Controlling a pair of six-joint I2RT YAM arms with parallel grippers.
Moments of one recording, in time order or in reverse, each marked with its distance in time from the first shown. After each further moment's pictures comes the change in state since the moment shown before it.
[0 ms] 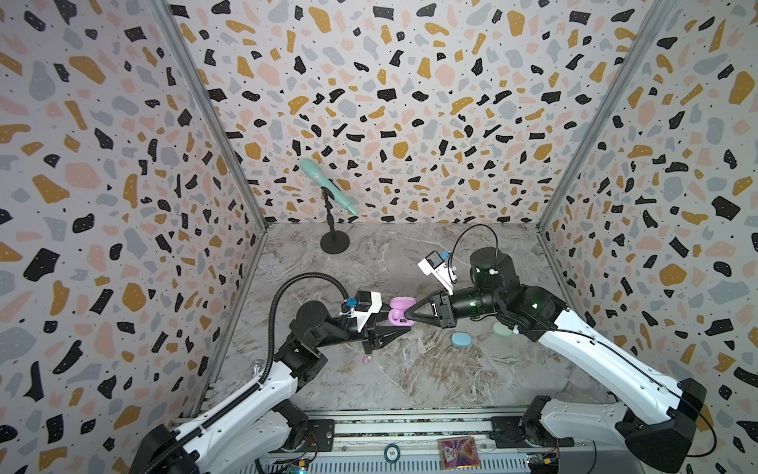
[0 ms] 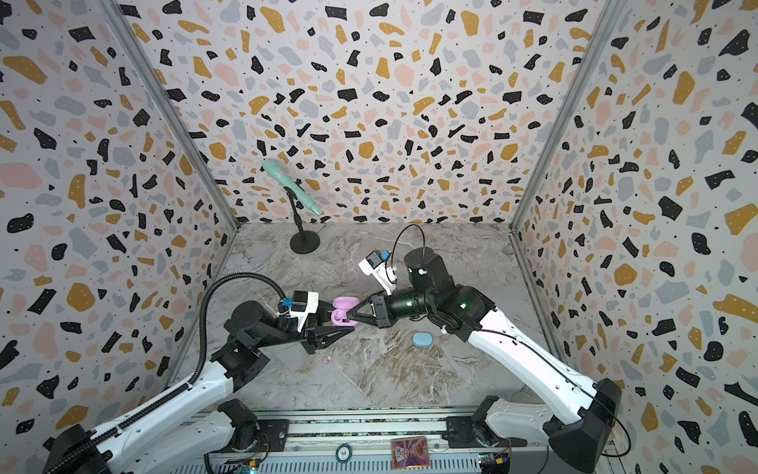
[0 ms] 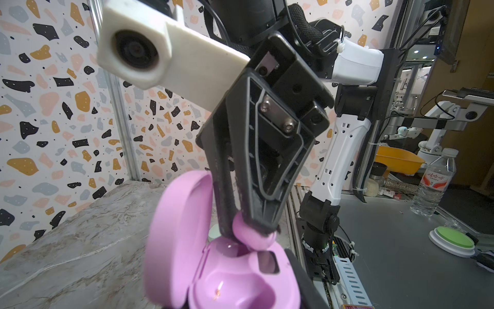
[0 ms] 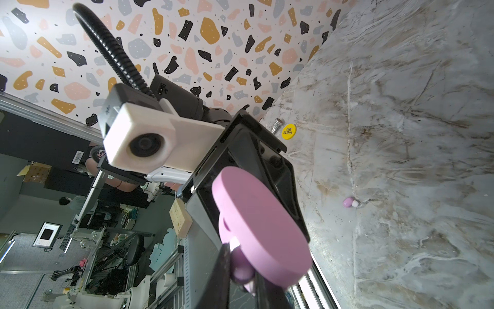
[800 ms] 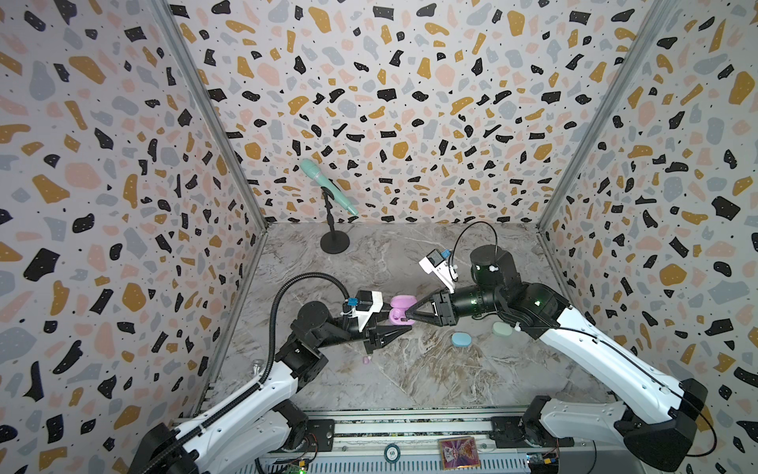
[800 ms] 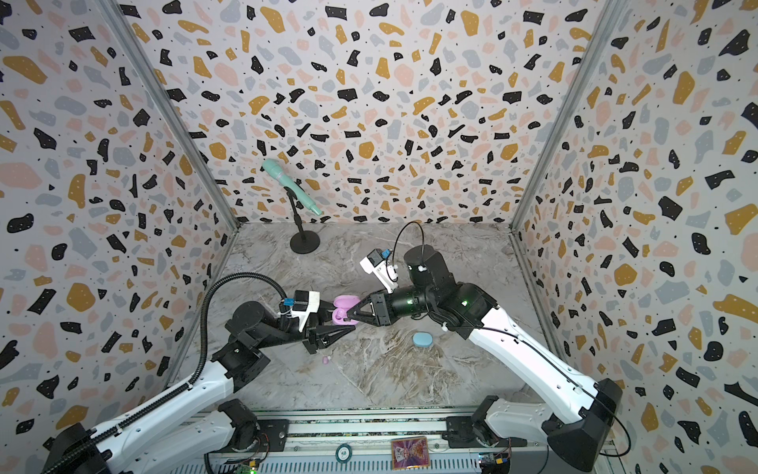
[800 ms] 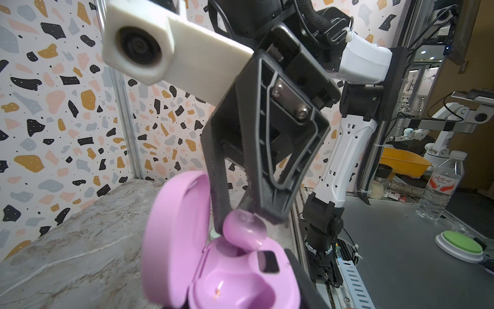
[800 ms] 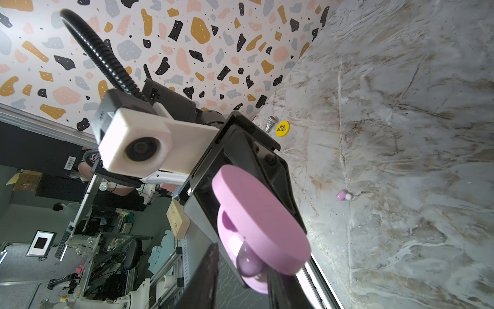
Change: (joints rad) left arm -0.018 0.002 0.000 -0.003 -0.039 -0.001; right arm -0.005 0.010 0.048 -0.075 0.031 -0.003
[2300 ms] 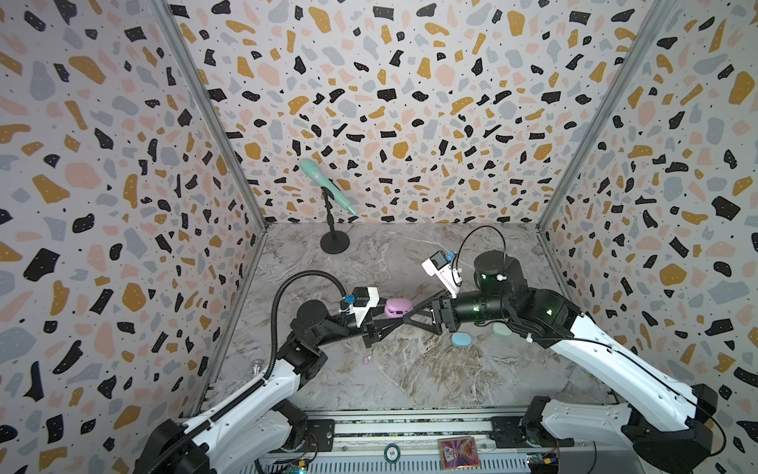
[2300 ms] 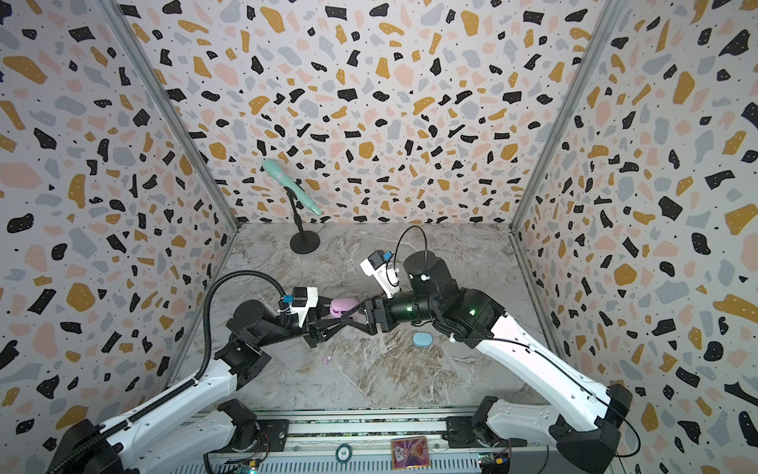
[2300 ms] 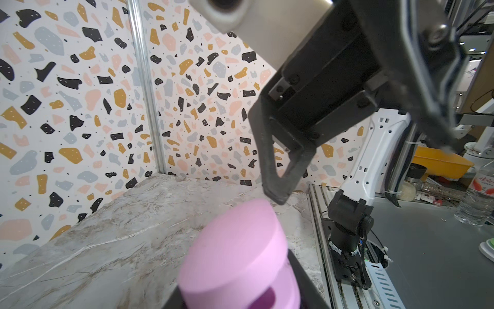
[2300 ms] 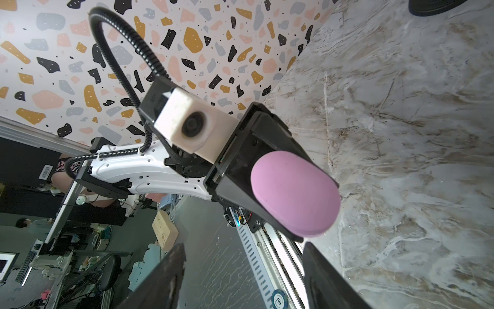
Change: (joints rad) left arm 0.086 0.034 -0.033 0.058 -0.032 0.023; right arm 0.104 -0.055 0.013 -0.030 0.152 0.024
